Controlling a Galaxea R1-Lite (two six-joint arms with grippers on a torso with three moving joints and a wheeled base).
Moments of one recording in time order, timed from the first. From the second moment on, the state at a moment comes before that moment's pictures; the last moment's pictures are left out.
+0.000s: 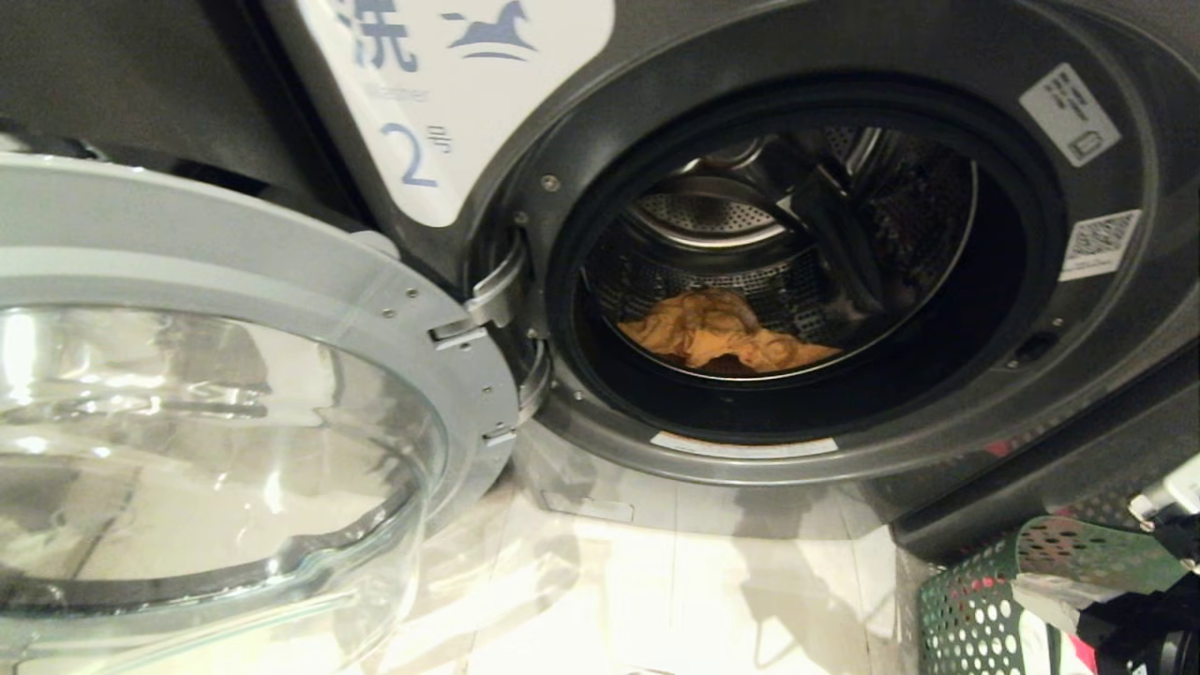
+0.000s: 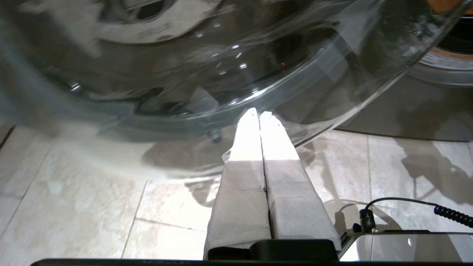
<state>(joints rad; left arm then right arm) 0.00 0.00 0.00 0.00 0.00 0.00 0.54 1.00 -0.47 0.00 -0.24 0.01</state>
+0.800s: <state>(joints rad) 0.00 0.00 0.00 0.00 0.00 0.00 0.30 1.18 -0.39 -0.32 -0.25 0.01</state>
